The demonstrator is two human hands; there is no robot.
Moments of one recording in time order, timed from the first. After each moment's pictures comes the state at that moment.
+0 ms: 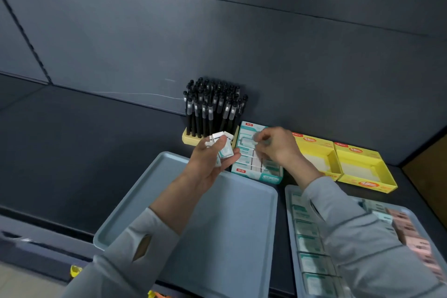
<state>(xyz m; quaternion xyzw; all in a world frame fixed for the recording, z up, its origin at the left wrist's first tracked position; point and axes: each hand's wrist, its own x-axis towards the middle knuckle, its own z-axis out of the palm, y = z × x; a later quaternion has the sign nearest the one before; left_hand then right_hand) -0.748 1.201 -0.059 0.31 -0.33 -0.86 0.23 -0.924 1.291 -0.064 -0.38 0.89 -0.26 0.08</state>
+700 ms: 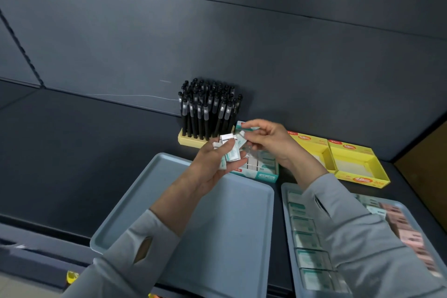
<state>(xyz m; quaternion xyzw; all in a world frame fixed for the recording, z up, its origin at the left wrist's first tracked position) -0.749 1.214 -0.056 0.23 -0.39 -0.87 0.18 -0.904 1.296 -0.039 -0.32 0.71 -0.55 0.31</state>
